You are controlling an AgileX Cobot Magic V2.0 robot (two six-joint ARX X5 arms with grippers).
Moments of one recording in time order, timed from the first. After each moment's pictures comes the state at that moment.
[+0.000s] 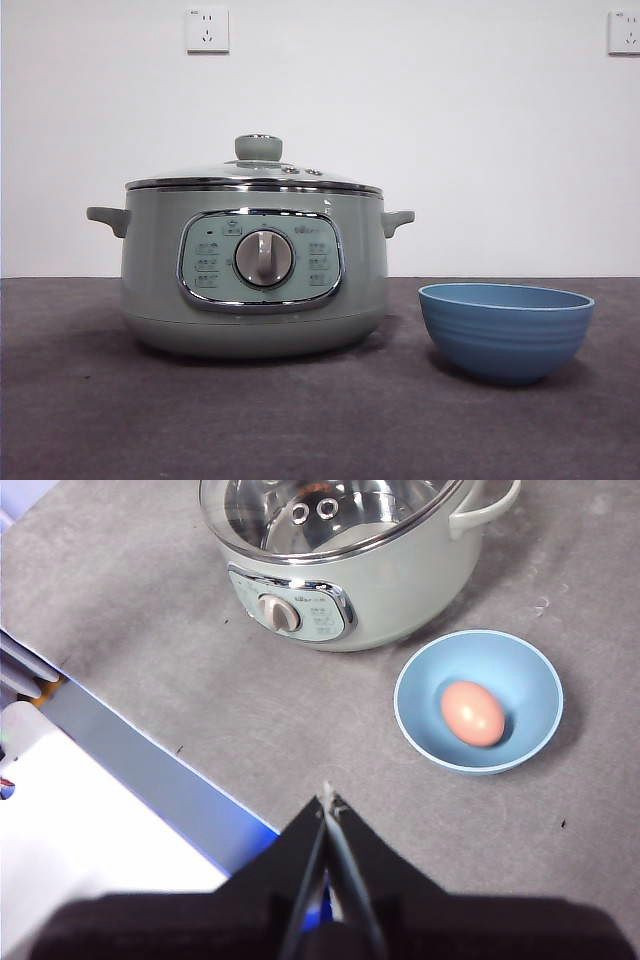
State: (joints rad) left arm -0.45 1.31 1.68 -1.33 0.39 0.10; right arm 0.47 0.65 1.02 -1.08 -0.29 0.03
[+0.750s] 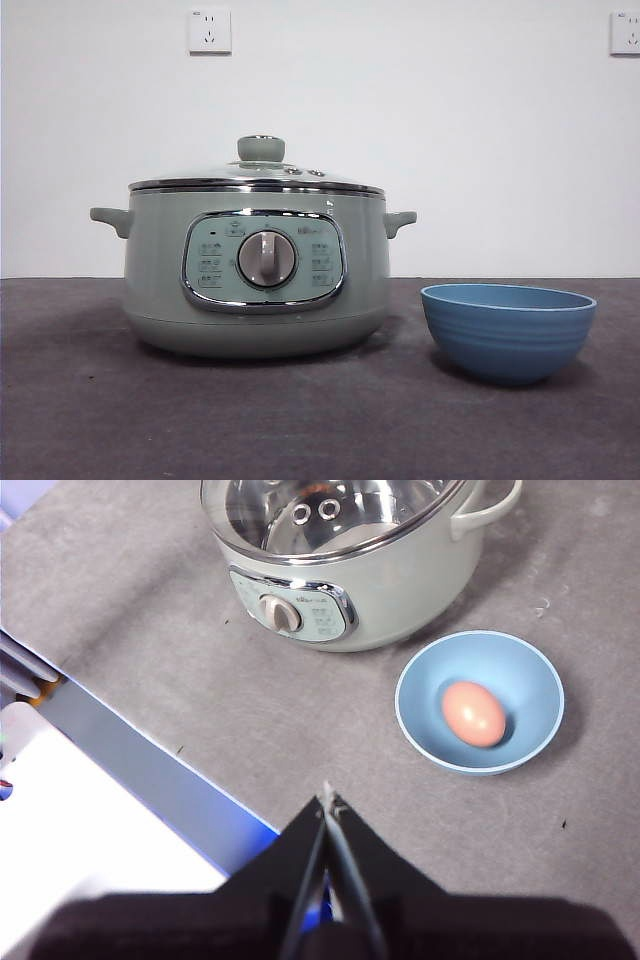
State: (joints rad) left arm -0.07 0.85 1.39 -0.53 0.40 0.24; right arm 0.47 0.65 1.02 -1.08 -0.29 0.03
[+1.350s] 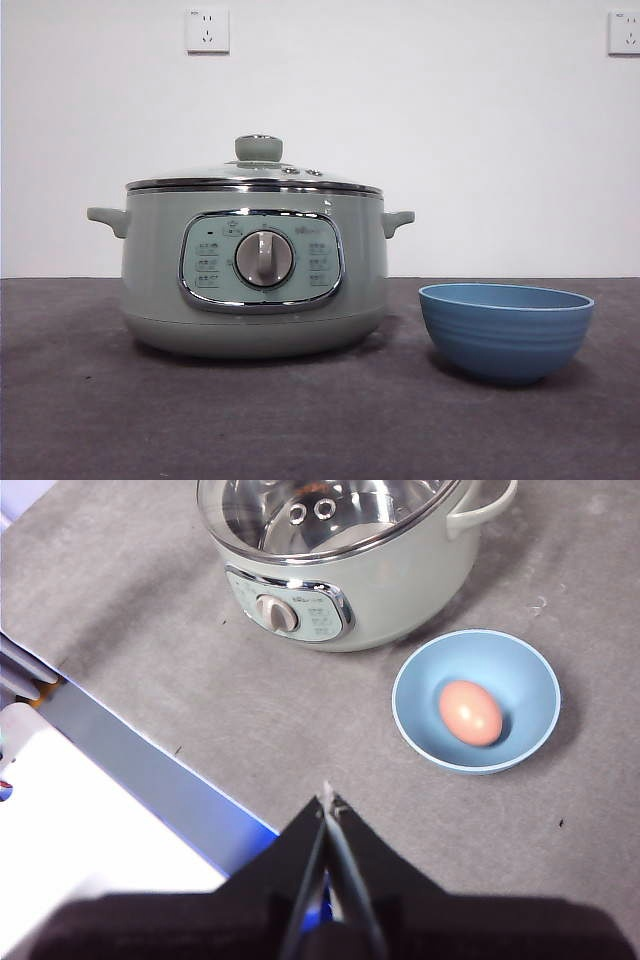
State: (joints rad) left arm 0.13 0.24 0.37 -0.03 0.29 0.13; right arm 0.47 0.65 1.02 -1.08 -0.29 0.03
